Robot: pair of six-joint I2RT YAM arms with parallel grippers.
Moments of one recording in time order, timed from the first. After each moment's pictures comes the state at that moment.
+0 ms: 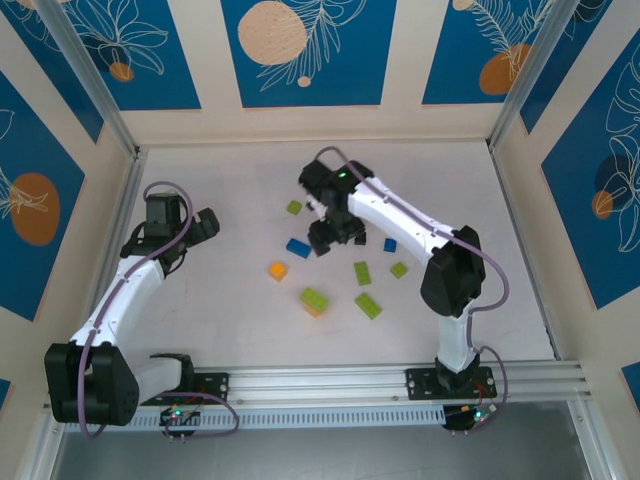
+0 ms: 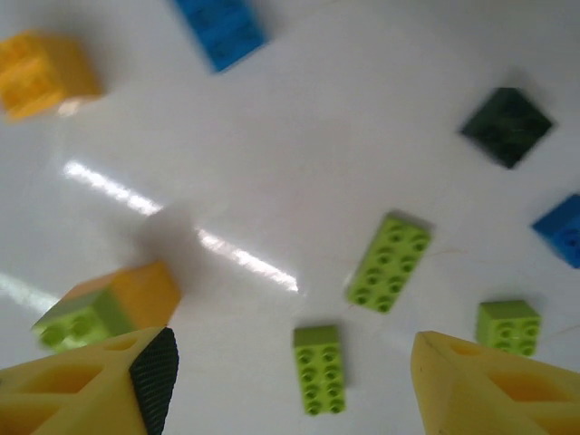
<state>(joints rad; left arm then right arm) -0.05 1.17 0.86 -0.48 -0.07 -0.44 0.69 1.94 1.85 -1.37 0.03 0.21</state>
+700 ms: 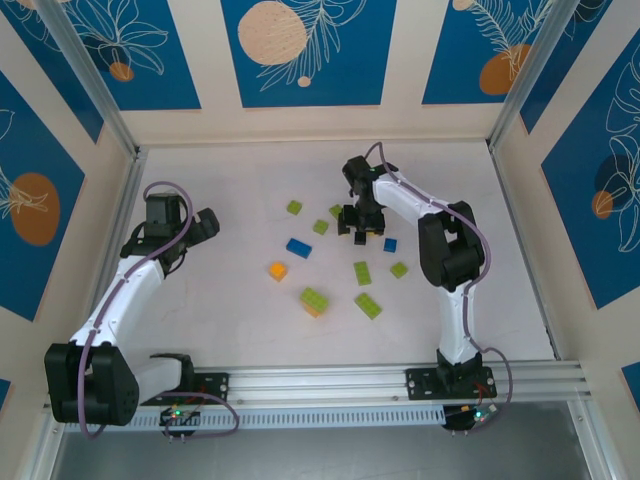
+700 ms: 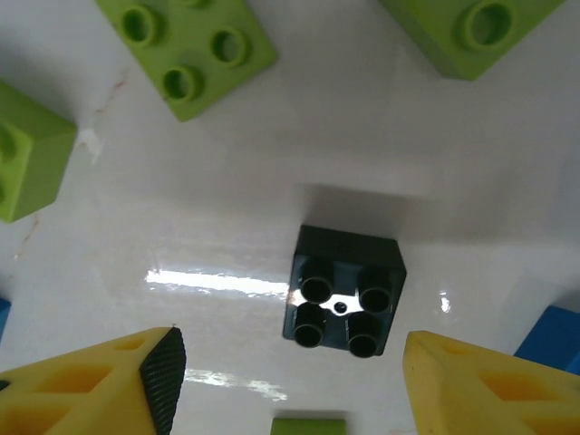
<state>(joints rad) -0.05 1.17 0.86 -0.48 -0.07 -0.44 0.43 2.10 1.67 -1.03 -0.07 0.41</state>
